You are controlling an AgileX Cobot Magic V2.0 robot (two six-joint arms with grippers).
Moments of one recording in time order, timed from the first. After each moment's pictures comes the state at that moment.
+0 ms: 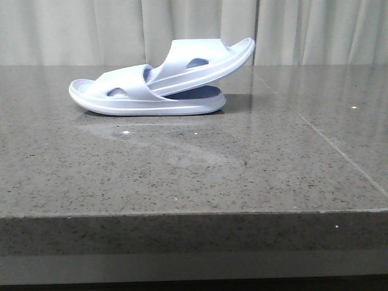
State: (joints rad) left arm -0.01 0.20 -0.36 -0.20 0.30 0.24; right arm 0.22 0.32 -0.38 0.44 0.14 -0.53
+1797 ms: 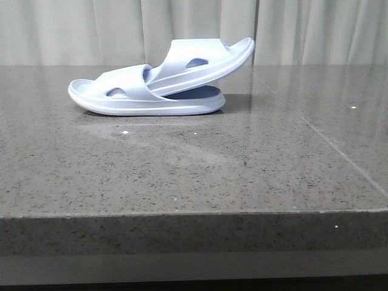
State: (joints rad) left arm 0.04 0.00 0.00 -0.13 0.10 0.10; right arm 0.22 0.32 -0.38 0.44 0.14 -0.53
